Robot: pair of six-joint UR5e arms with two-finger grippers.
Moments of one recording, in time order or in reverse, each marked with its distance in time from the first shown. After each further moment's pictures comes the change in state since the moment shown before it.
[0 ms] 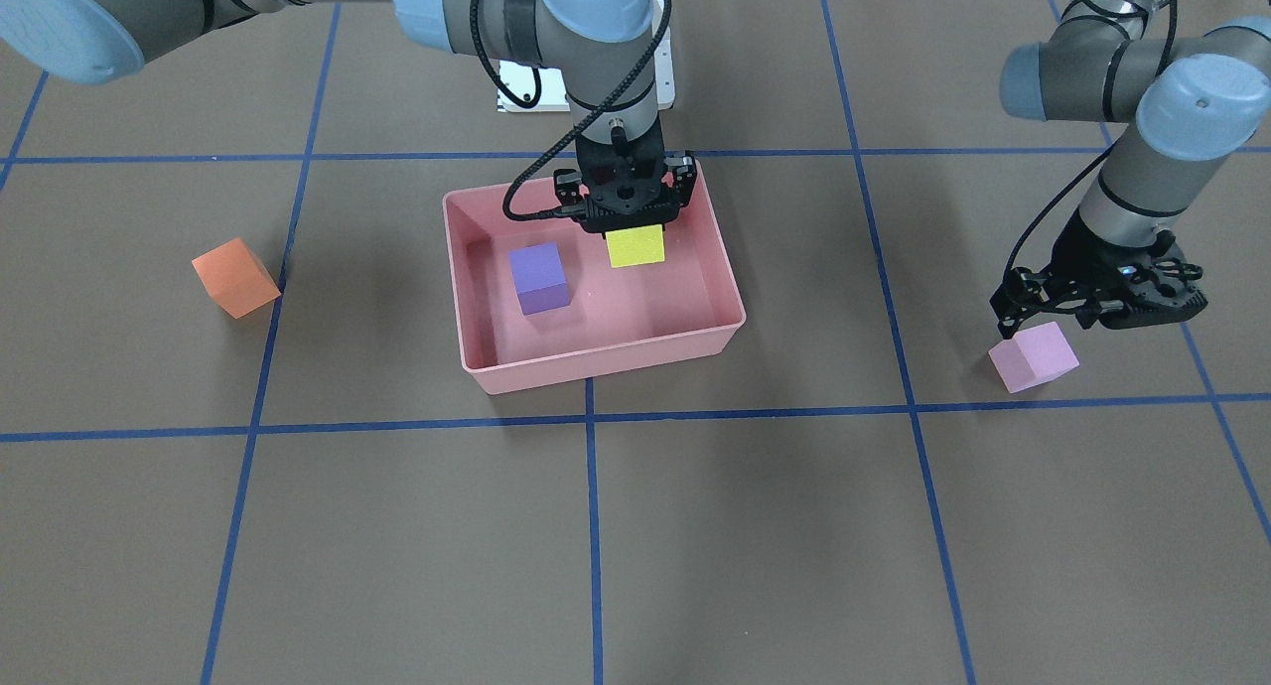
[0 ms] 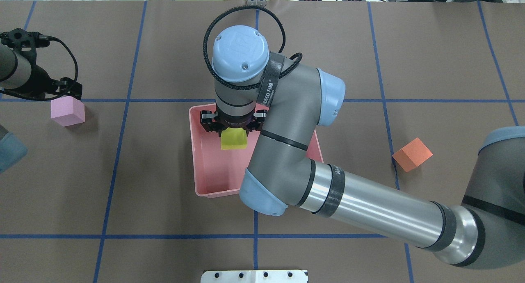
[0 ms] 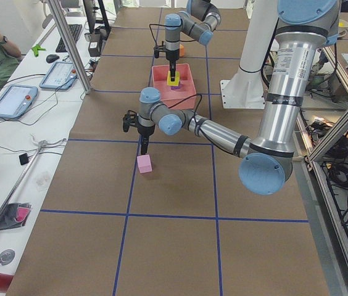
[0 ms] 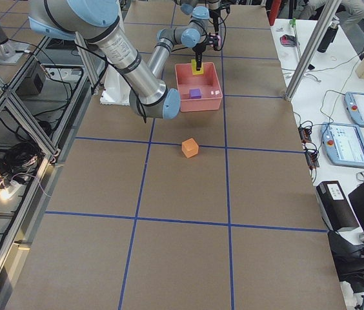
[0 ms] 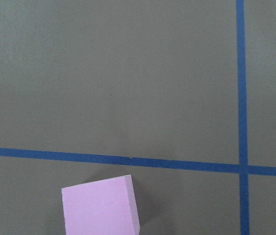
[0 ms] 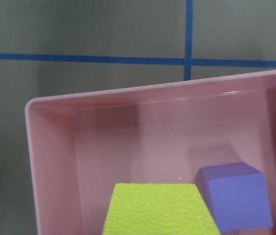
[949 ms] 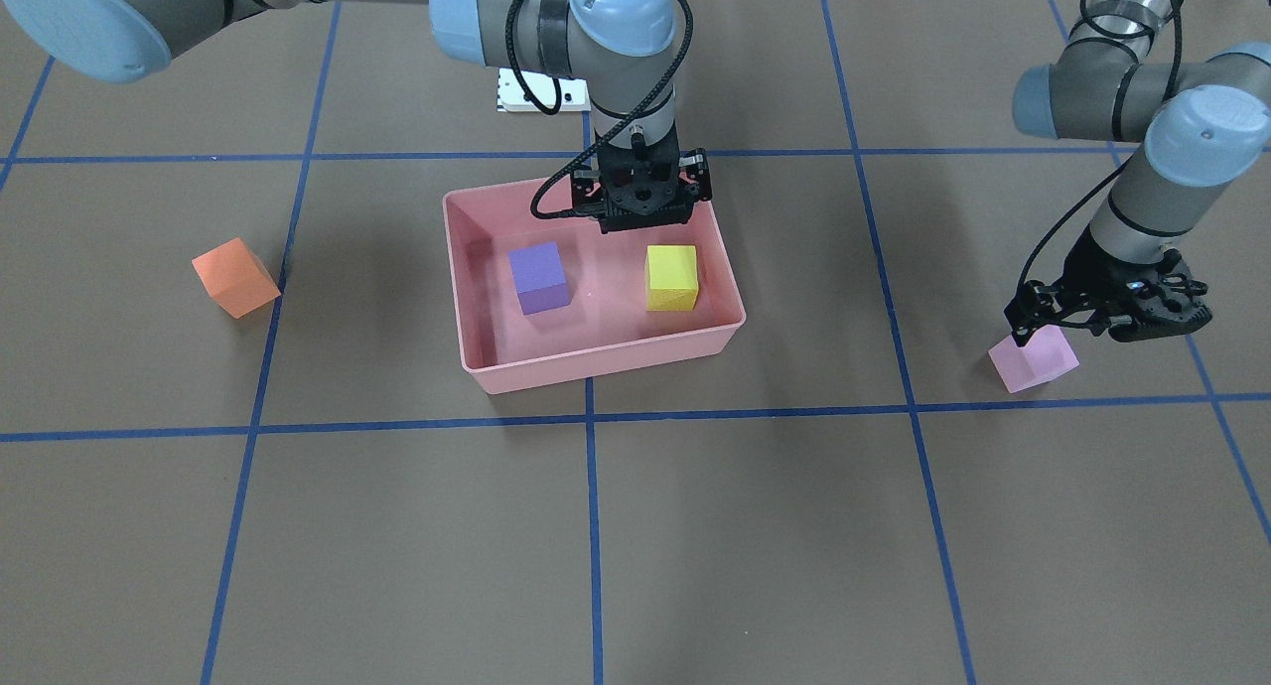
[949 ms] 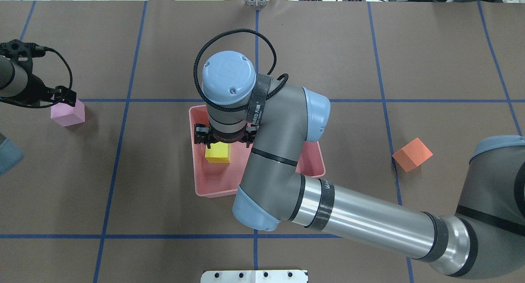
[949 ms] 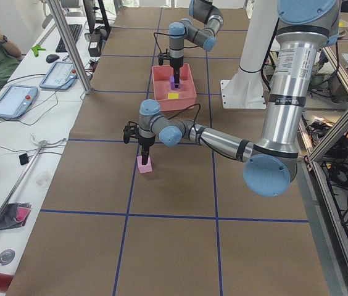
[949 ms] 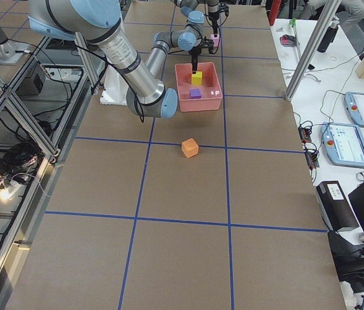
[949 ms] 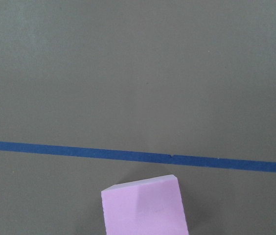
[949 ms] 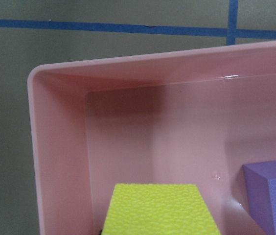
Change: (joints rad) left arm 0.004 0.022 0.082 -0.078 0.001 0.003; right arm -0.042 0.000 -0.019 0.019 -0.029 0.047
